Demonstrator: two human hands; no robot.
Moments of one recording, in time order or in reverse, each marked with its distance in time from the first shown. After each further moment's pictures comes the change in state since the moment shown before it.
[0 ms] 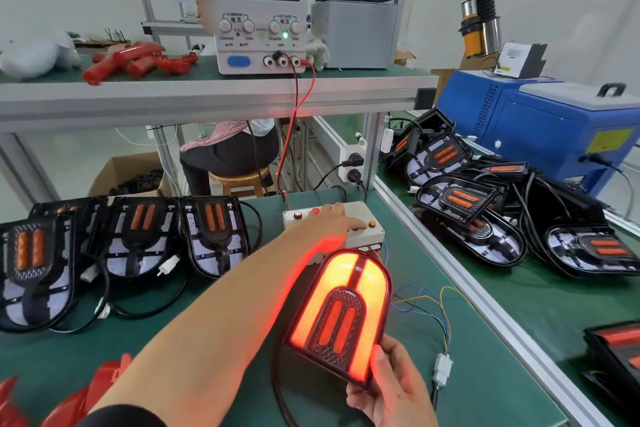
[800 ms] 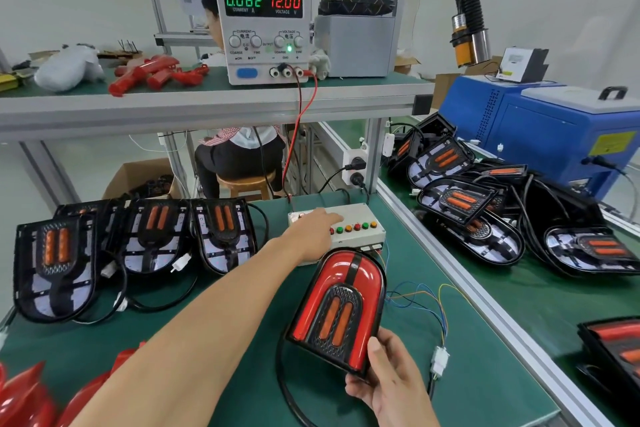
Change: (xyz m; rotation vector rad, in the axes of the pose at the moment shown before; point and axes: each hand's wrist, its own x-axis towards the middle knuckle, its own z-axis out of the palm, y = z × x) left_hand -0.046 -0.009 -0.003 -0.125 0.147 -0.094; right_hand -0.004 0.002 -0.005 -0.067 -0.054 -0.003
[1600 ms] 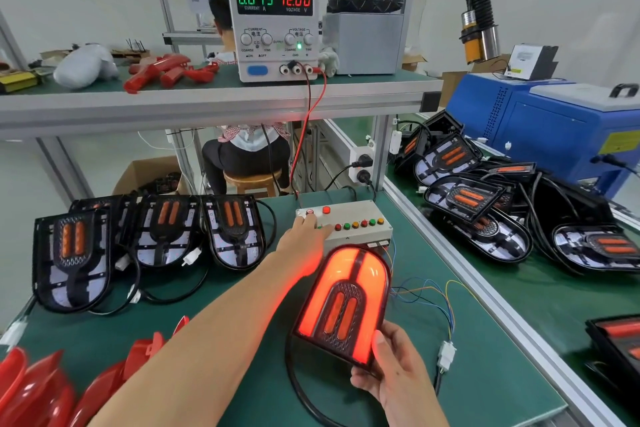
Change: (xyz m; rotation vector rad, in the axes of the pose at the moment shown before) left_hand -0.031 -0.014 0.021 0.195 0.031 -0.110; right_hand 0.005 0.006 0.001 -0.043 0.023 -0.025
